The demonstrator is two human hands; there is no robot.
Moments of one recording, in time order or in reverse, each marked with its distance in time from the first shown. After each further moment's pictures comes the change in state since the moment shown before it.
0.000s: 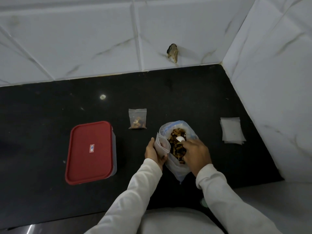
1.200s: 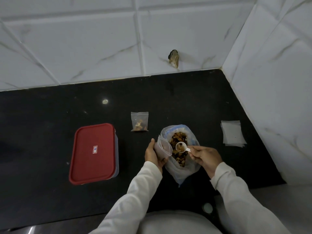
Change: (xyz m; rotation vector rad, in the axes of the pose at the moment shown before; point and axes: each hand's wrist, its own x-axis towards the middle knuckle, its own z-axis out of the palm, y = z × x) left_hand -0.003 0.003 -0.003 0.029 -0.042 0.064; right_hand 0.000 0.020 -0.030 1.358 -0.292 0.866
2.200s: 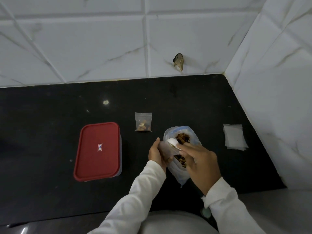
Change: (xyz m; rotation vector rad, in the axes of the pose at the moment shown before) left_hand -0.010 0.003 -0.001 -0.042 -0.061 -0.027; right_hand -0.060 0.010 0.048 -0.931 0.249 -1.250
